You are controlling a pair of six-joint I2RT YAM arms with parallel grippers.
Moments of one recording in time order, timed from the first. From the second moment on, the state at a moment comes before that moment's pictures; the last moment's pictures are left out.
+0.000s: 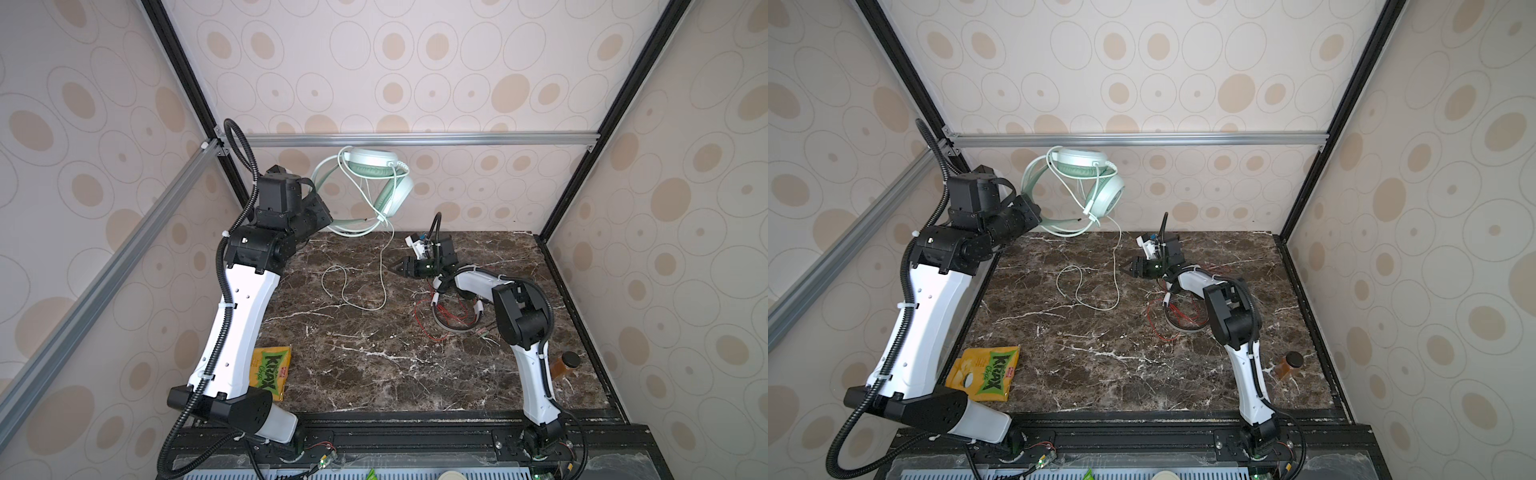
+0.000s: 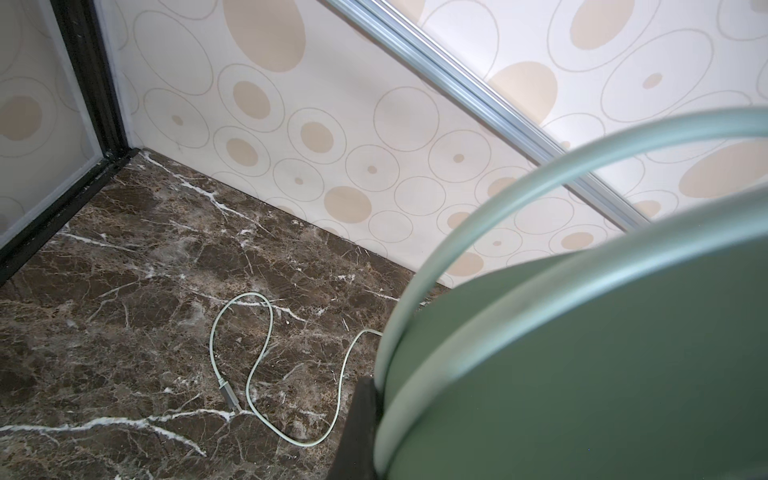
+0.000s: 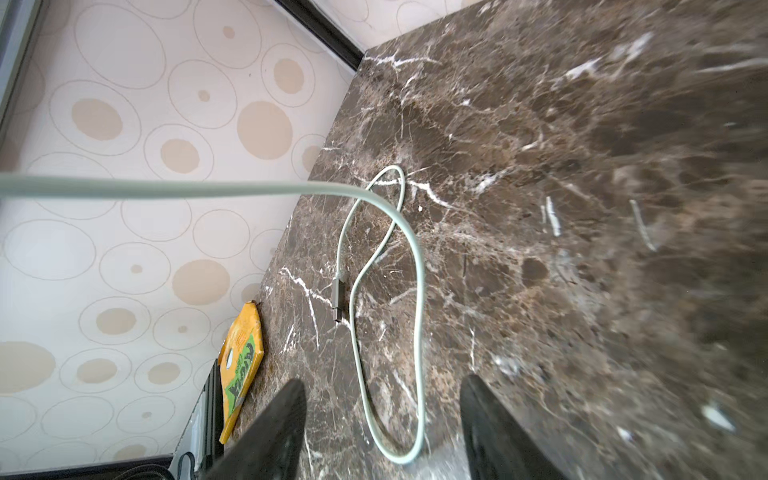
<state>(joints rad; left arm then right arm) -0.23 1.49 1.99 -0.91 -0.07 -0.65 0.44 2.31 1.70 0.10 -0.79 0.55</state>
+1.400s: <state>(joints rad) -0.18 1.45 1.95 -0.91 -0.05 -0.65 0.52 2.38 1.56 0.76 -0.57 0.58</state>
